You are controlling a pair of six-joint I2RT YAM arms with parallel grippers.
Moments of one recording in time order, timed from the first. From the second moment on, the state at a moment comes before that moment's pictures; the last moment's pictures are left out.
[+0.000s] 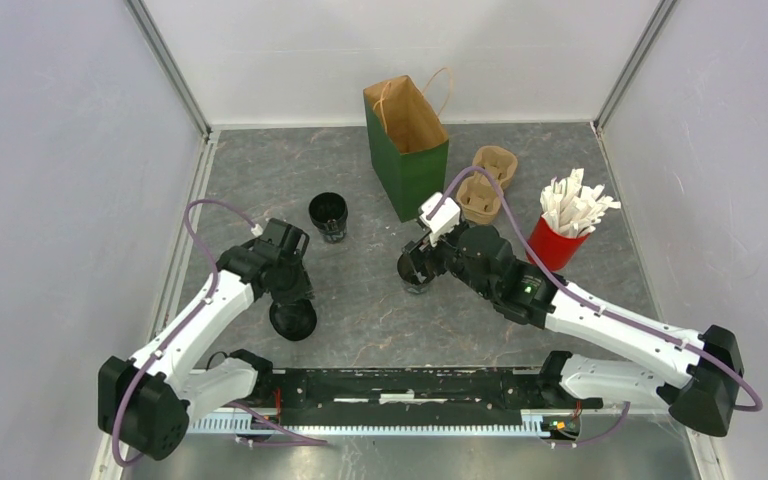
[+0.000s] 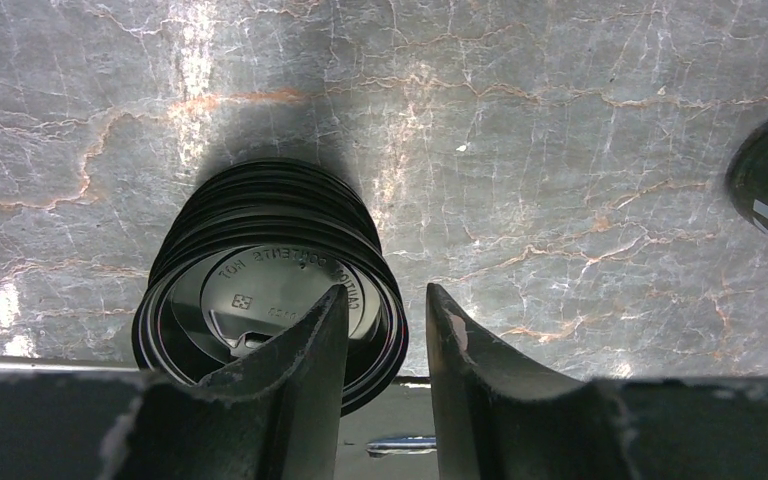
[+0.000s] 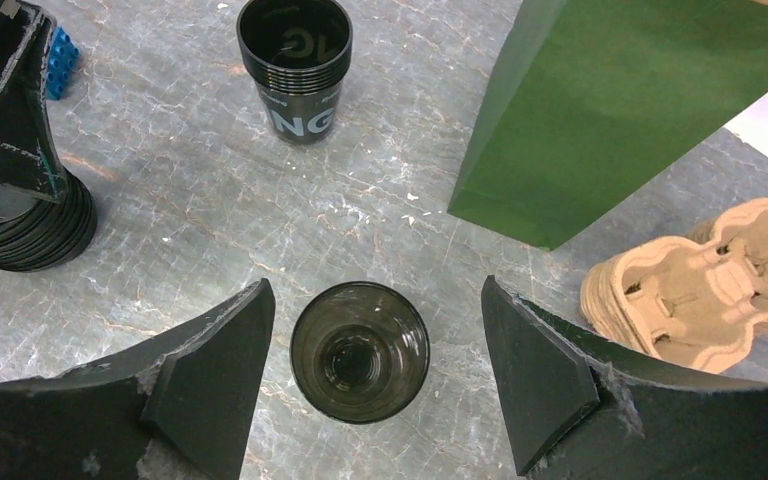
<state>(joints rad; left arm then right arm) -0.41 1.04 0.77 -0.92 -0.07 -0.72 0.98 1.06 0.84 -0.06 0.29 -0.06</state>
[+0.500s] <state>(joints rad) -0.41 1.07 0.77 -0.91 -0.06 -0.72 0.98 1.06 0.78 -0.02 0.27 -0.04</state>
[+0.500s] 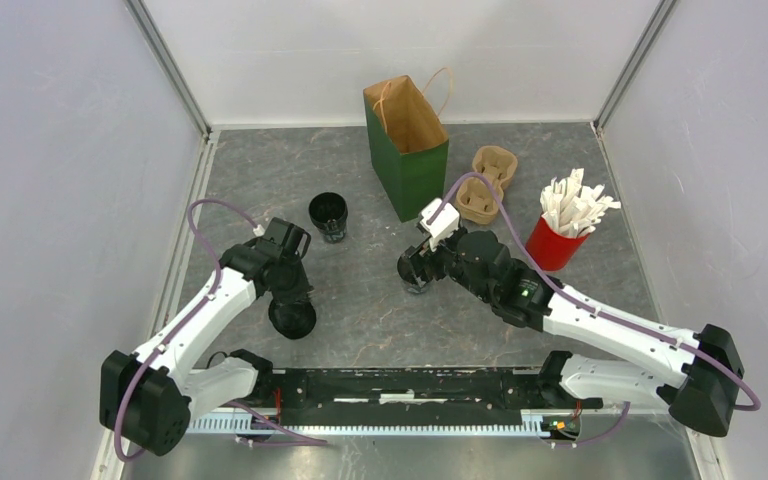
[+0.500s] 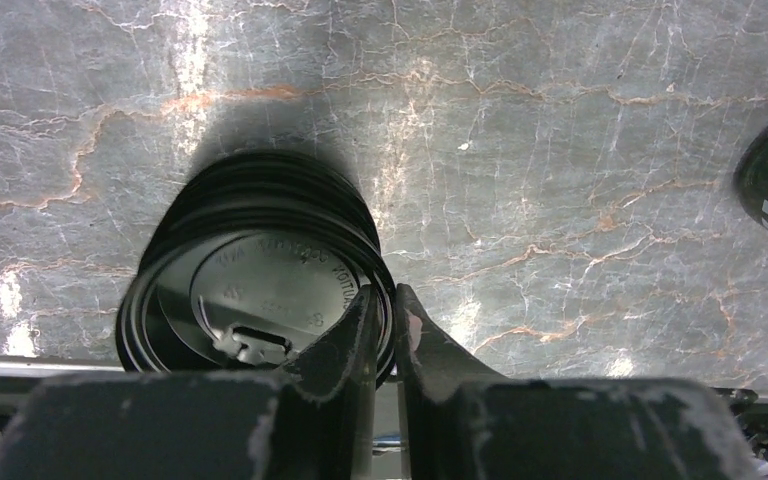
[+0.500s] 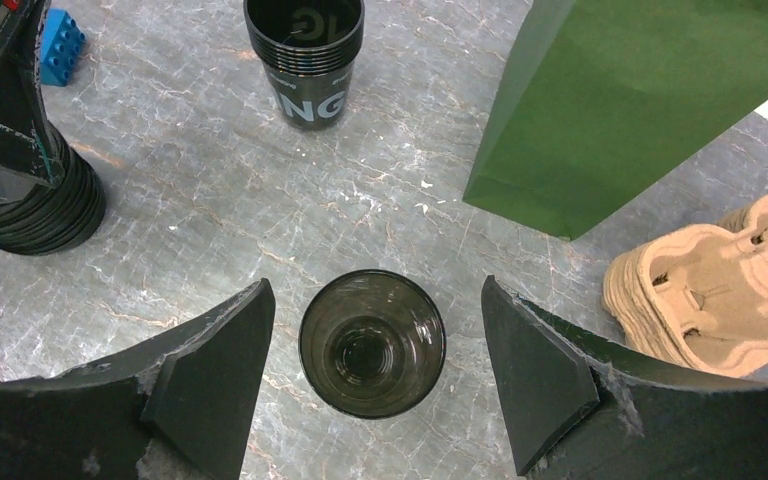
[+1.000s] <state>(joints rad) -0.41 1.04 0.79 -0.94 -0.05 -0.72 0.98 1.06 0.75 0.00 0.26 -0.04</state>
